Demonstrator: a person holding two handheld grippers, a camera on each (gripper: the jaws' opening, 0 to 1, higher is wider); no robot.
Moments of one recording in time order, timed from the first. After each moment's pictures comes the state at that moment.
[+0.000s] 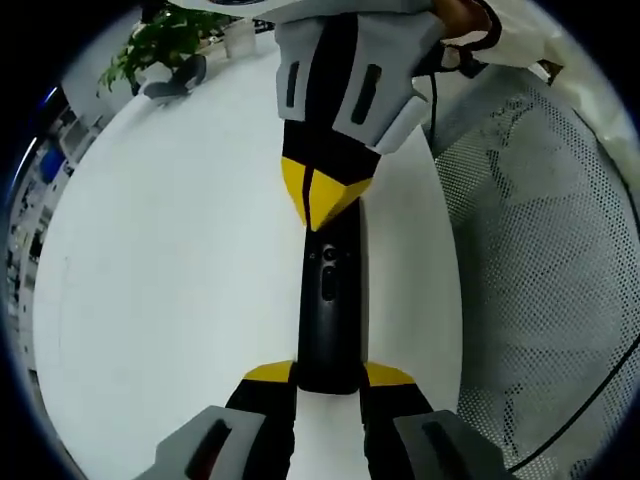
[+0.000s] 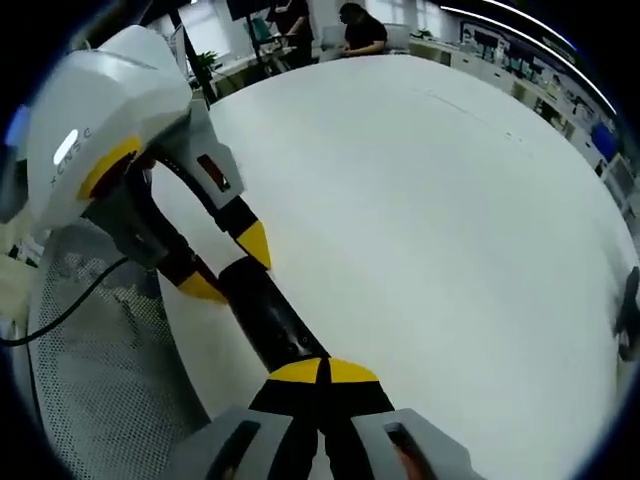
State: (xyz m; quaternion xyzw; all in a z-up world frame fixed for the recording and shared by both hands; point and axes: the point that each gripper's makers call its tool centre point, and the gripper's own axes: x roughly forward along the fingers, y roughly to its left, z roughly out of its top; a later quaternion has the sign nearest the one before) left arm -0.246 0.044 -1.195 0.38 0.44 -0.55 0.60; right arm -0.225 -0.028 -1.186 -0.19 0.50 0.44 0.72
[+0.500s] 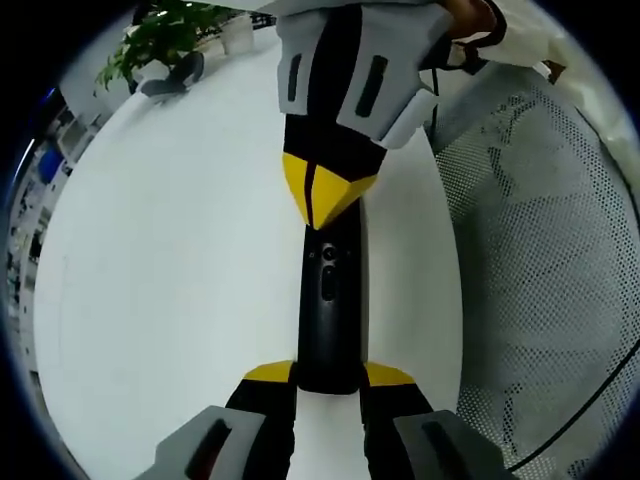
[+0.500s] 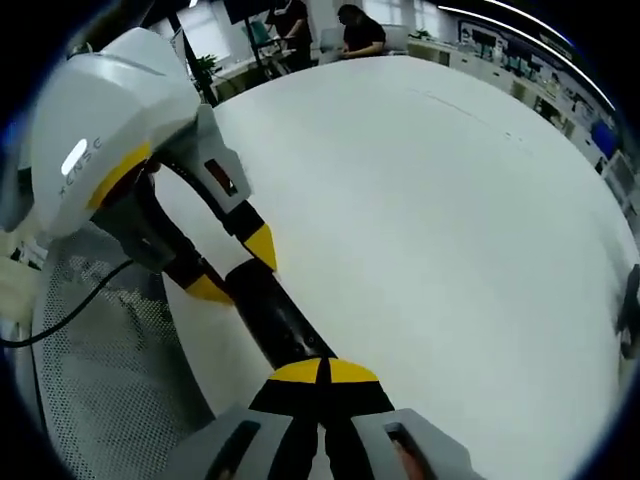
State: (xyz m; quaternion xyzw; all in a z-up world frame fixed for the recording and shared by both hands) left arm -0.246 0.044 -1.195 0.39 0.45 -0.55 0.59; right arm -0.232 -0.024 -1.182 -0.18 0.50 0.45 0.72
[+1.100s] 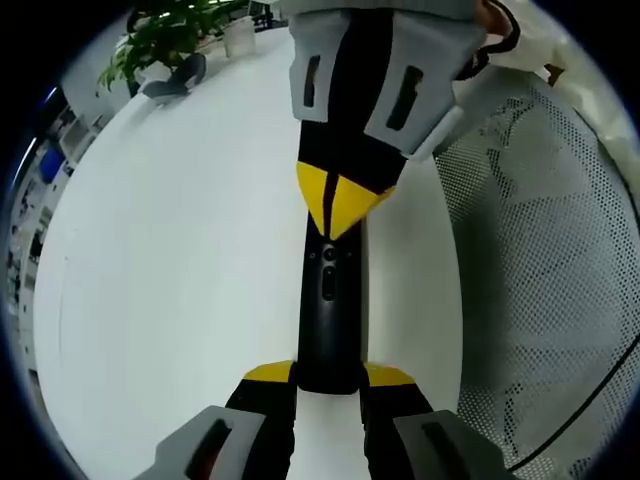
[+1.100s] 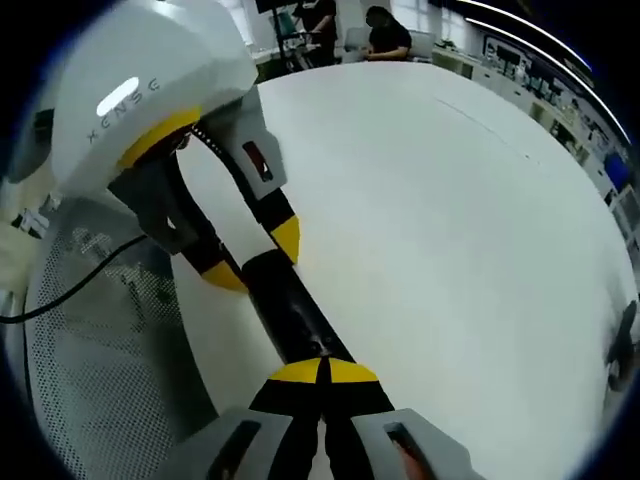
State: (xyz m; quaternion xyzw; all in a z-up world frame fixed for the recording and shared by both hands) left arm -0.246 0.044 -1.196 0.38 0.44 -0.55 0.60; right arm -0.241 -0.019 -1.183 -0.26 0.47 0.47 0.70
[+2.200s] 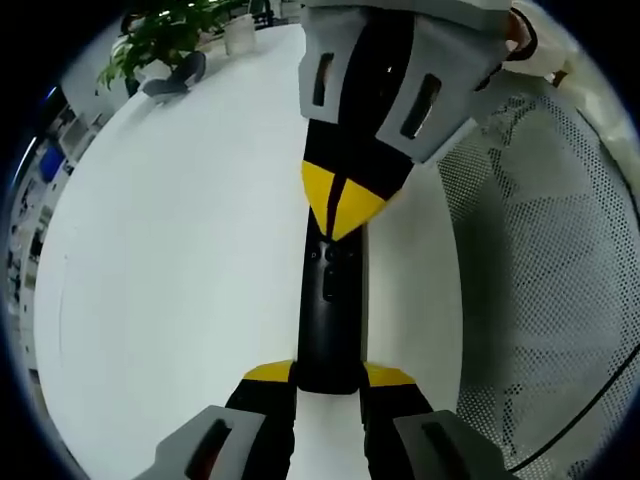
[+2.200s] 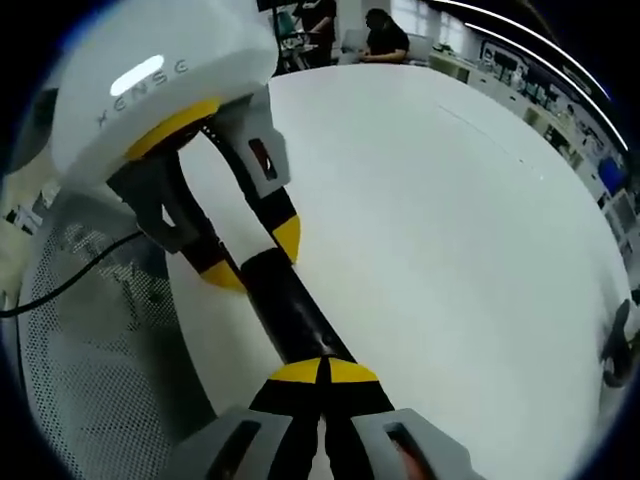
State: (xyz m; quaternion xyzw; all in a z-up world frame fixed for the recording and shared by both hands) left arm -0.246 0.045 -1.195 0.39 0.44 -0.55 0.60; right arm -0.242 -0.019 -1.182 -0.24 0.47 0.45 0.72
